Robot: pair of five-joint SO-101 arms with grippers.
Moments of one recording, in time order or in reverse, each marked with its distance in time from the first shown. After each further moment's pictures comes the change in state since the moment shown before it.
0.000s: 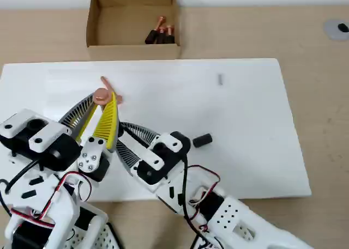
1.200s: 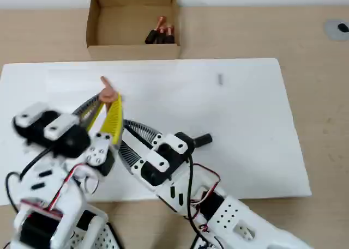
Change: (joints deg) left arm 0.0 2.7 5.1 -3.3 0.4; right arm 0.0 0.0 0.1 -4.0 -0.1
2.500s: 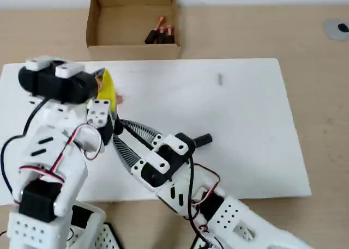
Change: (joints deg) left arm -6.5 23.1 -17.8 3.7 0.0; right arm -0.1 0.0 0.0 -0.1 0.1
